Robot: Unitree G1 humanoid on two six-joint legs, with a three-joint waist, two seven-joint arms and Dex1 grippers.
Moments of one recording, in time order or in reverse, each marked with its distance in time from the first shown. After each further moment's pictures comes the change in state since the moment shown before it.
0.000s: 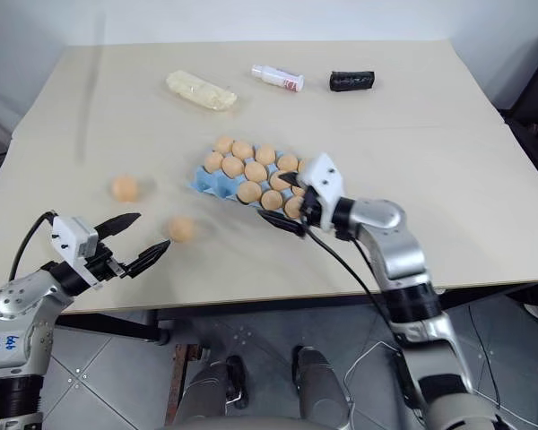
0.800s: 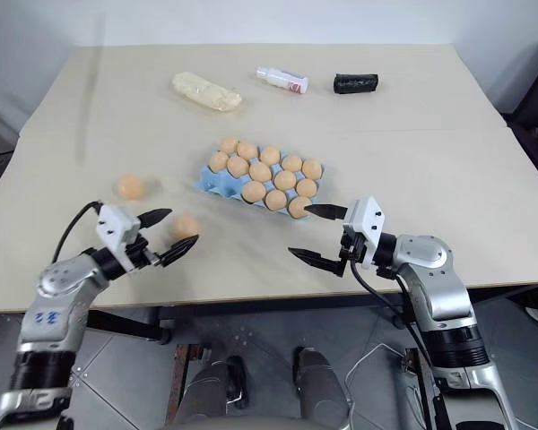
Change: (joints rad) left arm -0.266 -0.116 -0.198 0.172 0.144 0.026 0.113; right arm 0.160 -0.086 -0.041 -0.051 0.096 -0.107 0.038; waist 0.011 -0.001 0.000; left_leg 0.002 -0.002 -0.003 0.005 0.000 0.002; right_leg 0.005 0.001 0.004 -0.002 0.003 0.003
